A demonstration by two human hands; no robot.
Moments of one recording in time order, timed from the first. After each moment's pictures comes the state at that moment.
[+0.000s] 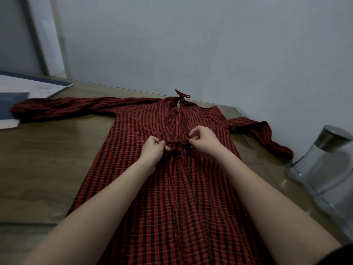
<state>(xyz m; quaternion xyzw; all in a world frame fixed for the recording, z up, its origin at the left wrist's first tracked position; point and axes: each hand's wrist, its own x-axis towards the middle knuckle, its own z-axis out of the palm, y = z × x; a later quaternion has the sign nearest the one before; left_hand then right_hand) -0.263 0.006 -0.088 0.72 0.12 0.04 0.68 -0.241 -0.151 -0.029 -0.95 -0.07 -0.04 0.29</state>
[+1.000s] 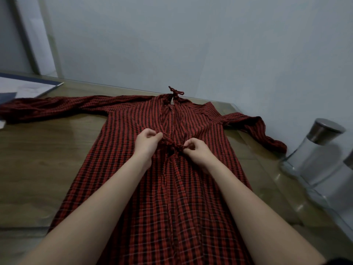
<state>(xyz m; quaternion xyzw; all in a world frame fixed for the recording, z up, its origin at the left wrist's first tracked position) -0.264 -0.003 -0.075 0.68 0.13 0.07 0.72 -0.259 -0.168 -0.071 -0.90 -0.03 0.02 0.42</state>
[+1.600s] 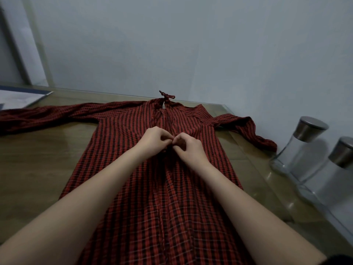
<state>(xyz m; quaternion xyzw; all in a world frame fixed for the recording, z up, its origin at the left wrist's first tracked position) -0.257 -0.019 -0.032 0.92 -0.16 0.07 0.35 -0.269 -0.167 -0.056 -0.92 -0.14 -0.14 0.35</state>
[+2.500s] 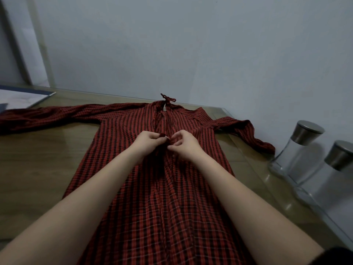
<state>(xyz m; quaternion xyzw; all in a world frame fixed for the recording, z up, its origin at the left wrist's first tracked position) -0.259 0.000 -0.044 0.78 -0.03 -0.03 0.62 -0.261 -0.146 -0.033 -0.90 -0.04 0.00 0.43</state>
